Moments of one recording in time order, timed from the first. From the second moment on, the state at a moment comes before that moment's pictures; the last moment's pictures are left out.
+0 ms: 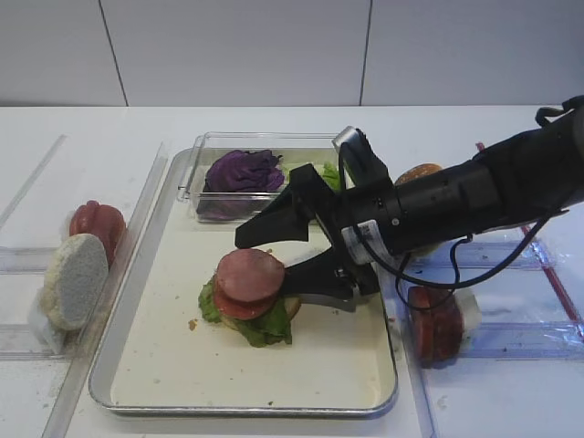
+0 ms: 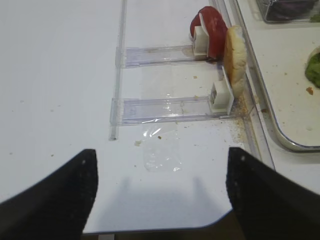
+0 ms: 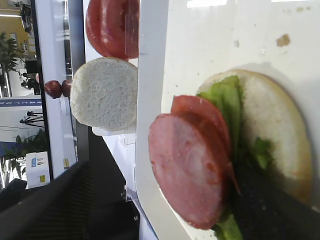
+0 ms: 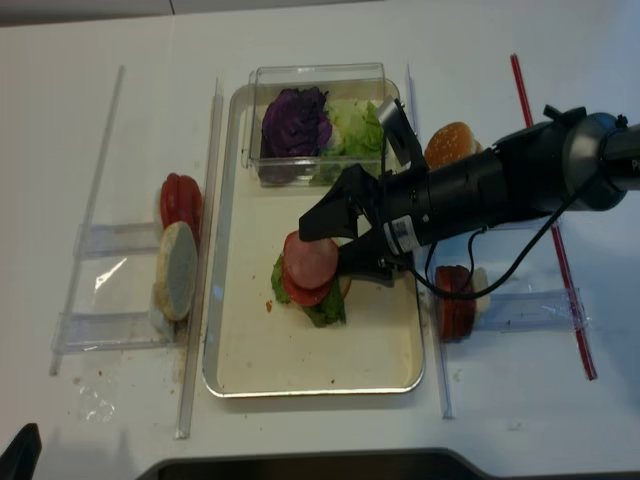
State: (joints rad) left arm -0.02 -0.02 -0.48 0.06 1.18 -0.07; right arm 0.33 1.91 -0.90 1.70 1.03 -0.98
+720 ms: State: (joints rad) left arm -0.02 -0.02 -0.48 0.06 1.18 -0.07; right arm 0.33 1.83 -0.92 1.59 0.95 -0.94
